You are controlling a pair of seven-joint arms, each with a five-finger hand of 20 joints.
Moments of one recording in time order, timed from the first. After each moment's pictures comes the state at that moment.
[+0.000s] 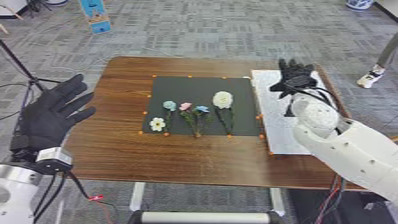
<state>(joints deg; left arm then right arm) 129.7 -58.4 -114.1 -126.5 40.4 -3.9 3.4 -53.4 -41.0 34.5 -86.6 -126.6 4.8 35.8</state>
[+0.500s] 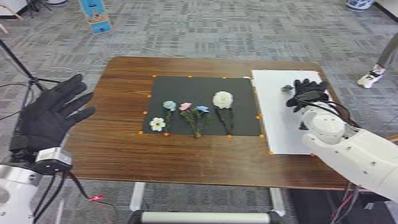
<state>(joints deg) 129.8 -58.5 -114.3 -126.6 40.4 -3.9 3.5 -50.9 -40.5 27.3 -76.5 -125.3 6.7 35.8</state>
